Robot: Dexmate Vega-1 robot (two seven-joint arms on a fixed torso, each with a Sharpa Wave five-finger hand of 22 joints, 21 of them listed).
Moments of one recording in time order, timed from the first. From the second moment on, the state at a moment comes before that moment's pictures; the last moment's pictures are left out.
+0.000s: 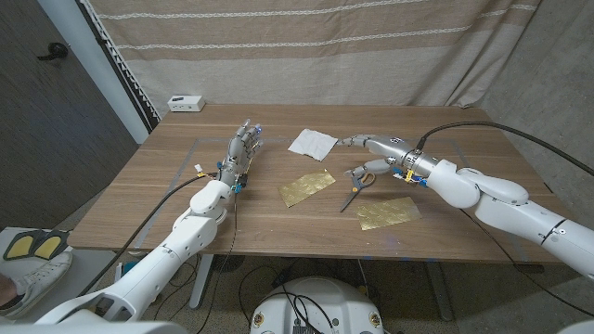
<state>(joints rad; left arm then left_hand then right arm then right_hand) 0.91 0.48 0.39 -1.35 -0.62 -0.31 0.03 0.09 -0.16 0.43 -0.12 0.21 0.28 -0.14 0.20 0.19 0.23 -0.09 0.21 0.19 0.11 -0.04 0.18 0.17 0.19 -0.04 0.20 0.17 -0.93 -0.99 -0.48 -1.81 -0.49 0.32 -0.09 0.69 0.03 -0.28 -0.14 0.66 0.22 -0.13 0.24 0.19 0.25 -0.17 0.27 0.20 0.22 -0.04 0.20 0.18 0.20 -0.04 0.20 0.17</state>
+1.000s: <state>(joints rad) 0.93 0.46 0.39 -1.36 -0.60 -0.35 0.07 0.08 -0.15 0.42 -0.13 0.22 0.30 -0.14 0.20 0.19 0.25 -0.09 0.22 0.19 0.13 -0.04 0.18 0.17 0.20 -0.04 0.20 0.17 -0.90 -1.03 -0.49 -1.82 -0.60 0.34 -0.02 0.73 0.03 -0.28 -0.14 0.68 0.19 -0.12 0.21 0.19 0.23 -0.17 0.25 0.20 0.21 -0.04 0.18 0.18 0.21 -0.04 0.20 0.18</state>
